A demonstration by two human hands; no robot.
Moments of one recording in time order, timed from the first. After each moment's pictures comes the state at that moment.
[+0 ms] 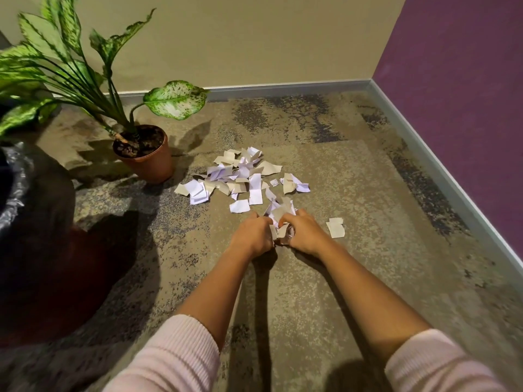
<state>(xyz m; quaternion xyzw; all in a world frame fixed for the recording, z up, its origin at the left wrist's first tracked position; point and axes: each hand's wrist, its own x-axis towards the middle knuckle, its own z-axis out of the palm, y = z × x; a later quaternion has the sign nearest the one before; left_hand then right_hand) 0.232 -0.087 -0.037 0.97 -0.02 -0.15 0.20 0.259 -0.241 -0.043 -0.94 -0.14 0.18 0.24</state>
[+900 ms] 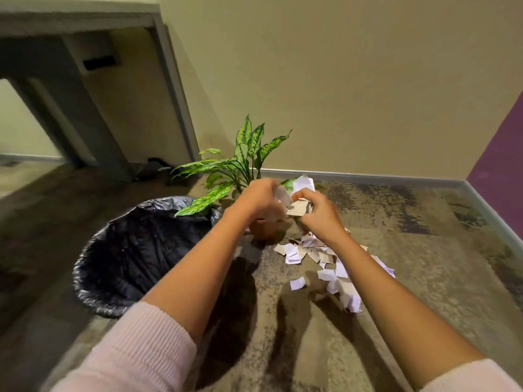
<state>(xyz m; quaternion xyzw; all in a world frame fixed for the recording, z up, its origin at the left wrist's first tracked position) 0.198 0.089 0.253 0.96 0.14 0.02 0.24 0.249 -0.055 0.195 -0.84 -0.24 0.04 0.49</state>
